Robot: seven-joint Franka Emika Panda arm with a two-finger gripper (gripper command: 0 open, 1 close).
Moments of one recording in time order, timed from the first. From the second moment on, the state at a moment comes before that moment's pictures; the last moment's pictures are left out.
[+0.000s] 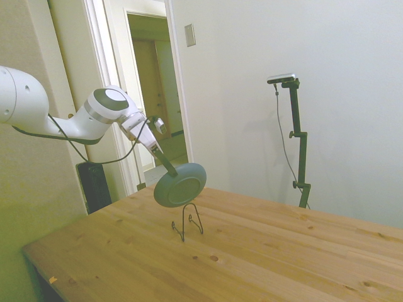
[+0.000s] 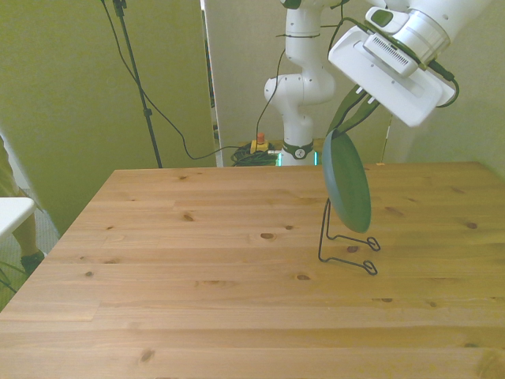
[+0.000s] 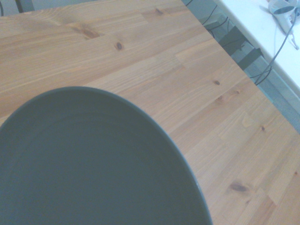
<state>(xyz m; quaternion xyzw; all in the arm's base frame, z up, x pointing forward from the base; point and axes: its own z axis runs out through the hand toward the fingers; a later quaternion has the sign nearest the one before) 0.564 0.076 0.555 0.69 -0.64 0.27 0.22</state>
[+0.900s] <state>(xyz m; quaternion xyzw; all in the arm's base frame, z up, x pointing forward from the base) 0.605 0.128 0.518 0.66 -0.63 0.27 0.32</state>
